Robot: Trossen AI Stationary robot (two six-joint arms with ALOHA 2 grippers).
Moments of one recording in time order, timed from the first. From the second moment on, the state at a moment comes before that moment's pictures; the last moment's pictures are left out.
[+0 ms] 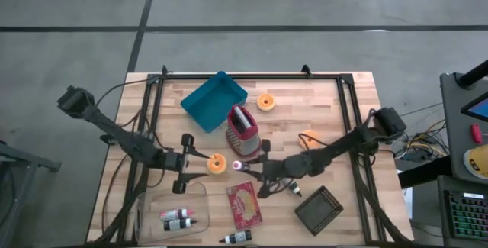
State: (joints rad) left arm -0.57 1.05 0.32 0.79 -0.42 0.17; right arm 0.37 1.77 0.91 0.78 0.43 -0.20
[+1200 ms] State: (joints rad) left arm -0.40 1.37 0.51 0.95 -0.21 0.18; right arm 0.34 1.83 1.01 0.80 0.32 -0.26
